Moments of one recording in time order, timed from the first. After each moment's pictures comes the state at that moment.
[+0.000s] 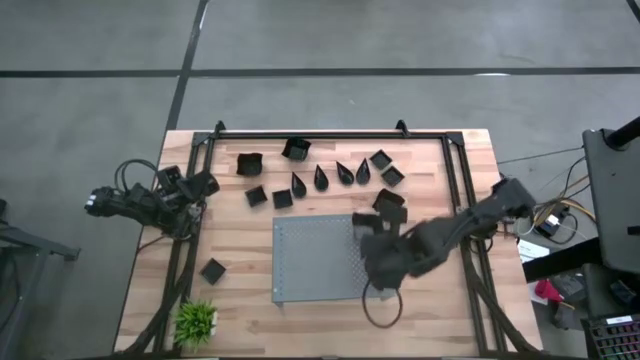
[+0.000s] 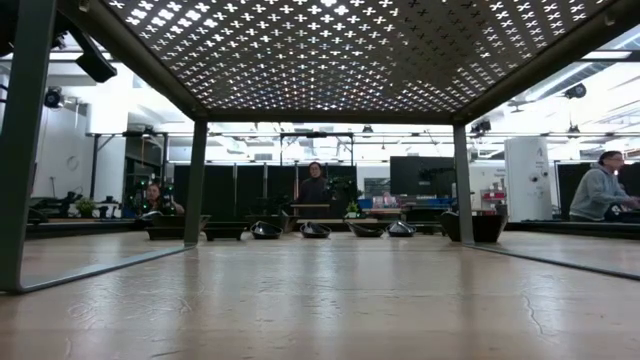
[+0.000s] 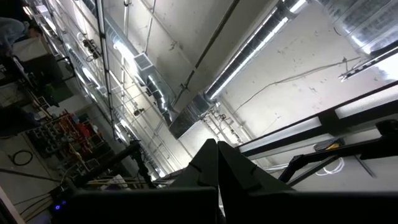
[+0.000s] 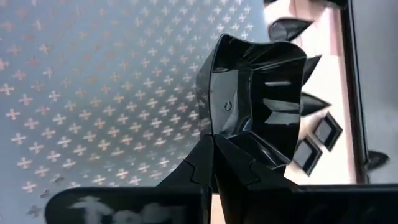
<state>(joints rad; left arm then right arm) -0.26 0.00 0.02 0.80 -0.51 -0.66 0.49 1.78 1.81 -1.47 0.47 0.57</state>
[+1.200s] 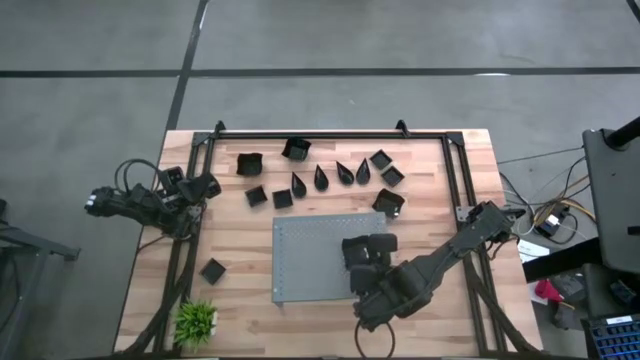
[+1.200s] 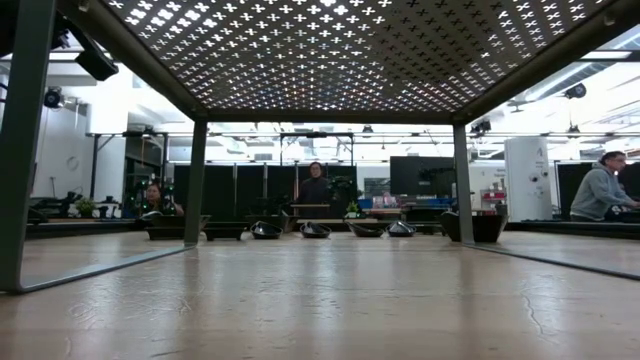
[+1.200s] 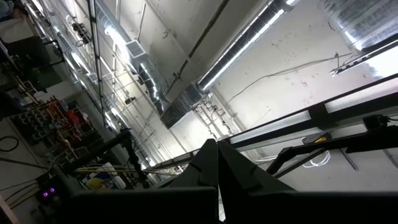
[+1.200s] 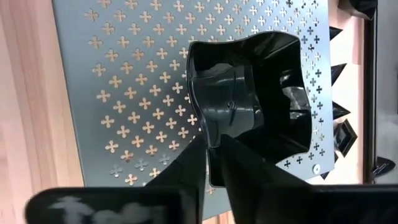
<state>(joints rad) -0.26 0.00 0.02 0.78 -0.47 -0.71 0.60 2.01 2.04 -1.57 0.47 0.63</state>
